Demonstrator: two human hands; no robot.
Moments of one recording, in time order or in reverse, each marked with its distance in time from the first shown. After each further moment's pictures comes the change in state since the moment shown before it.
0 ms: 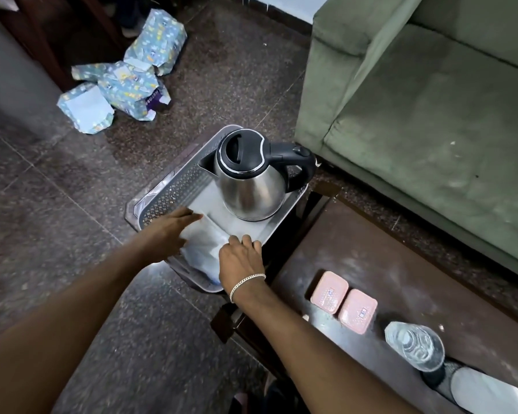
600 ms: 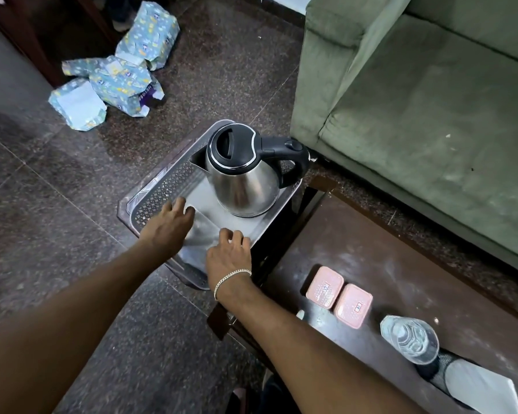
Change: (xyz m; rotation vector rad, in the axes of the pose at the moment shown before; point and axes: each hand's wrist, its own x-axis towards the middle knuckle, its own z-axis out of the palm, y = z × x) left_hand 0.009 0.039 0.006 0.519 0.001 -0.109; right_hand 0.004 -0.011 0.010 -0.208 -0.044 0.047
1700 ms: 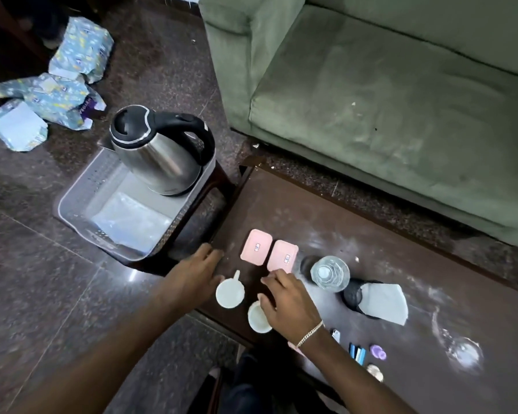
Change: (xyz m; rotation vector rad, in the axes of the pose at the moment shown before) left_hand -0.106 0.221 0.001 -0.373 0.069 0.255; right_hand -0.239 0.212 0.048 0.422 0.112 0.094
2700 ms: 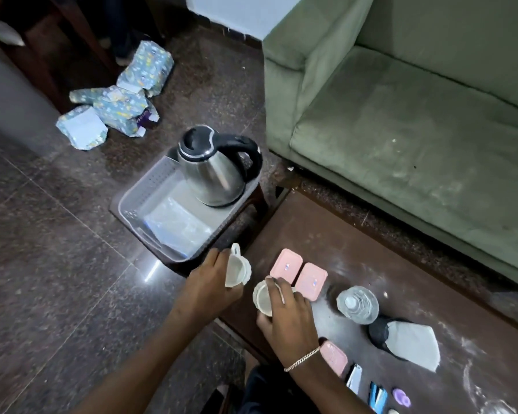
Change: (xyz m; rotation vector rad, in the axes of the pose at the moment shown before) left_hand -0.038 0.005 -0.032 -0.213 0.254 -0.243; right_hand 0.007 -0.073 -0.008 -0.159 0.012 0.005
